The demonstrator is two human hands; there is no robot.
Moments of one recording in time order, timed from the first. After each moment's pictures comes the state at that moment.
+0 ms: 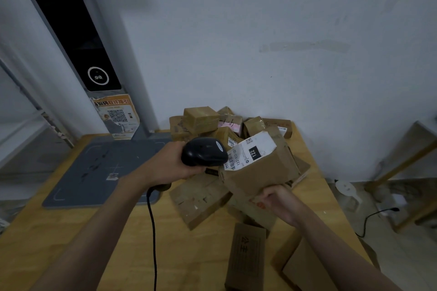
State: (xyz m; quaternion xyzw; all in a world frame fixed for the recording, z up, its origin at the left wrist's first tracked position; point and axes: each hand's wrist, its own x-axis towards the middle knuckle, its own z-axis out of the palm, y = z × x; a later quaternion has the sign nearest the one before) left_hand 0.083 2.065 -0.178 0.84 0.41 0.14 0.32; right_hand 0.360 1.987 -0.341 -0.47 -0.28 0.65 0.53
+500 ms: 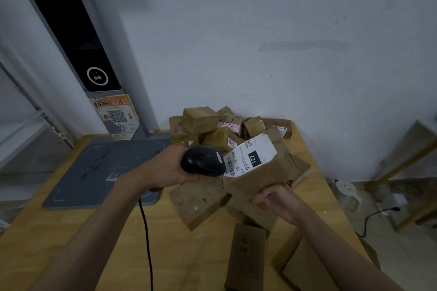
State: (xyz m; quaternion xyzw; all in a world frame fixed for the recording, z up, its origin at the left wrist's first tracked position) left_hand 0.079 2.072 -0.183 0.86 0.40 0.09 0.30; right_hand 0.364 1.994 -0.345 -0.46 -0.26 0.66 0.54
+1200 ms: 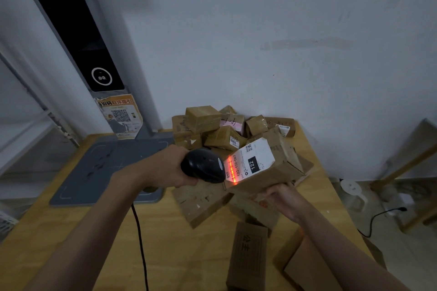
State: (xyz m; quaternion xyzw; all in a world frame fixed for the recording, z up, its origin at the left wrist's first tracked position) left_hand 0.078 2.059 -0.164 0.87 0.40 0.02 0.30; right_hand 0.372 1.994 -0.355 -0.47 -0.26 0.63 0.56
